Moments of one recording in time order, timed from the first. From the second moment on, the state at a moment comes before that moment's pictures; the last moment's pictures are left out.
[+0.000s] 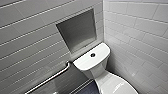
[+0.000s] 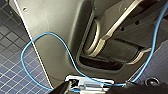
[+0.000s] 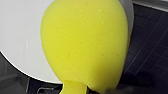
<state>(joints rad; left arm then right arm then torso) 1.43 3.02 -2.49 0.58 0.16 -0.39 -1.09 2.05 -1.59 1.37 0.22 -0.81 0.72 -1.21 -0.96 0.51</state>
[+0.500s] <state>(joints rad) 1.42 3.02 -2.49 0.58 0.16 -0.39 -1.14 2.20 -1.81 1.36 0.21 -0.83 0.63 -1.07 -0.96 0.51</state>
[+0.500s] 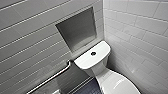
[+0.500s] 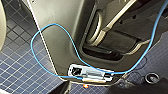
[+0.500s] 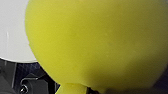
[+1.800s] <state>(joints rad) 1.40 3.01 -2.49 0.58 0.17 -0.39 -1.39 2.58 -2.31 1.22 0.04 -0.84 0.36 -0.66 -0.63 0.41</state>
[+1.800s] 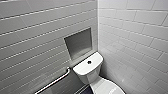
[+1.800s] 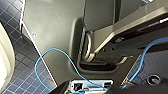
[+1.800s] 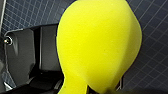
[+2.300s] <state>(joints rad) 1.39 3.01 -2.49 0.58 0.15 -0.39 -1.44 2.74 -2.45 1.13 -0.03 -0.84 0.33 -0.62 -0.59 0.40</state>
